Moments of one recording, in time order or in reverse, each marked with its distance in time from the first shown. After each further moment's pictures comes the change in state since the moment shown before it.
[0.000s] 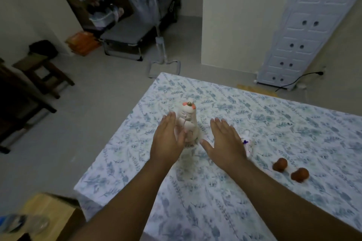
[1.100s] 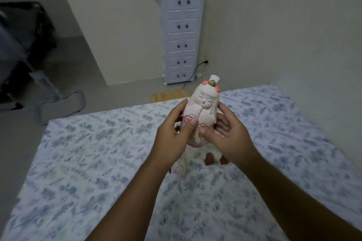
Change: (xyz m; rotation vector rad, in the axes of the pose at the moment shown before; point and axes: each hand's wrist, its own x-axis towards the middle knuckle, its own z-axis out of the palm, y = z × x) left_hand 0.051 0.209 0.090 -0.834 -0.646 0.353; right_hand -0.073 0.115 -0.135 0.942 0.631 0.325
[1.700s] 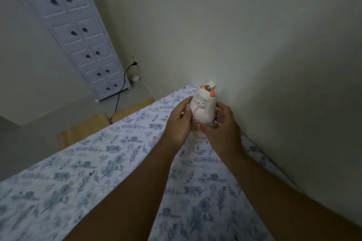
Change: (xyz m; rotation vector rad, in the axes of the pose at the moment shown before) left_hand 0.242 -0.074 0.412 0.043 -0.308 -0.210; right_hand 0.130 0.176 -0.346 -0.147 0.609 0.142
